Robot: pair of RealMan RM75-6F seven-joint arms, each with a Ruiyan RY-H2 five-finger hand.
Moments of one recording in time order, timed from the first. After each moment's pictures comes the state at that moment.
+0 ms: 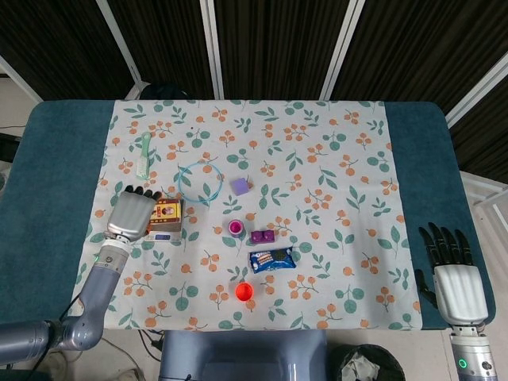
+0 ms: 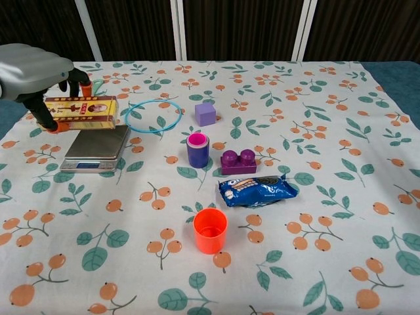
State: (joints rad) left arm -0.75 -1.42 -0.13 -1.67 0.81 1.16 0.90; right arm 0.06 -1.20 0.08 -1.70 -1.57 1.56 -0.27
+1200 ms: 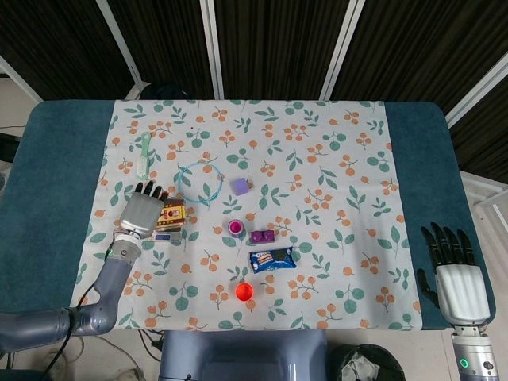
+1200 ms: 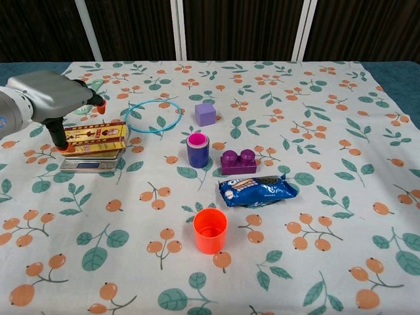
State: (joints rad) left arm -0.83 -1.52 -0.09 -1.51 0.70 1.09 1.02; right arm 0.05 -1.20 0.08 -1.69 -1.56 1.57 -0.27
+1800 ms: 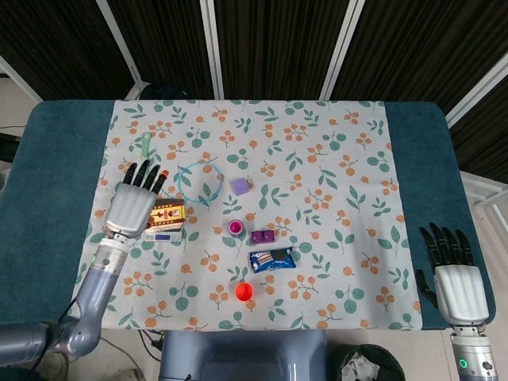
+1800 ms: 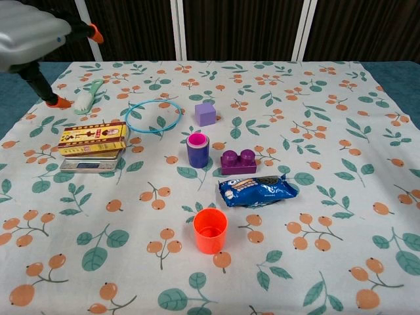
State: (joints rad) left arm -0.73 -1.37 -0.08 -1.75 1.01 1.35 0.86; right arm 0.05 -1.20 0.07 -1.69 -1.57 1.57 -0.27
